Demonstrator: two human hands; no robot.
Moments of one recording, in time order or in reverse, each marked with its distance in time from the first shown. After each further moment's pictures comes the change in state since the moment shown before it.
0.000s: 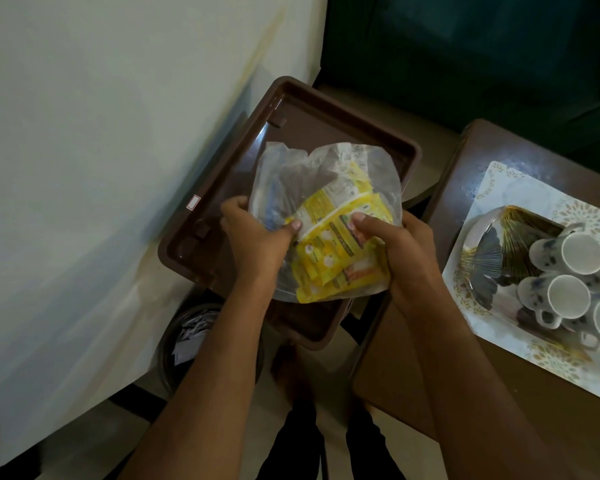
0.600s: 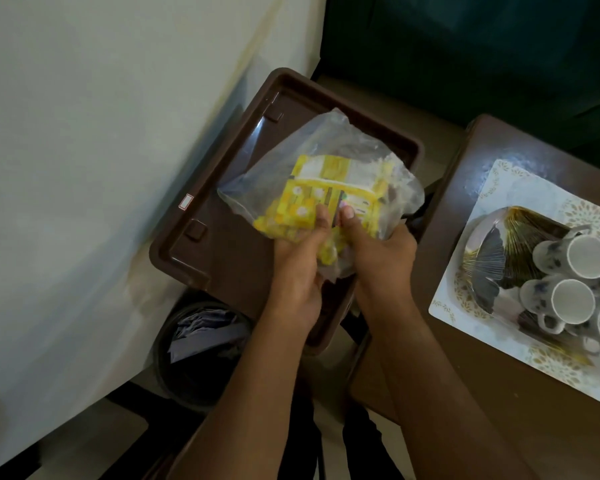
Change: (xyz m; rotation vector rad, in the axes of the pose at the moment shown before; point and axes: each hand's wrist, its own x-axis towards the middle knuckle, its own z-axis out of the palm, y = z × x) left_hand -0.047 0.007 0.034 -0.705 -0.386 -0.338; right_hand 0.006 0.026 0.035 0.203 0.169 -0.138
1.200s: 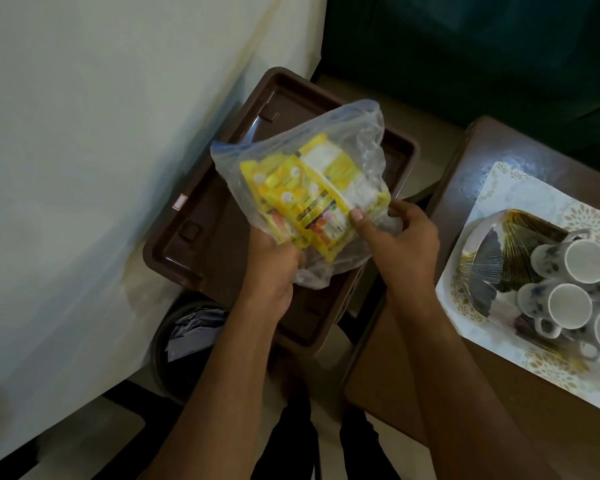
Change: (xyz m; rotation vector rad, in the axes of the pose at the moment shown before) left_hand 0.011 0.016 -0.017 0.181 -0.034 0.150; right_hand 0.018 -0.023 -0.024 -0.581 0.045 -0.167
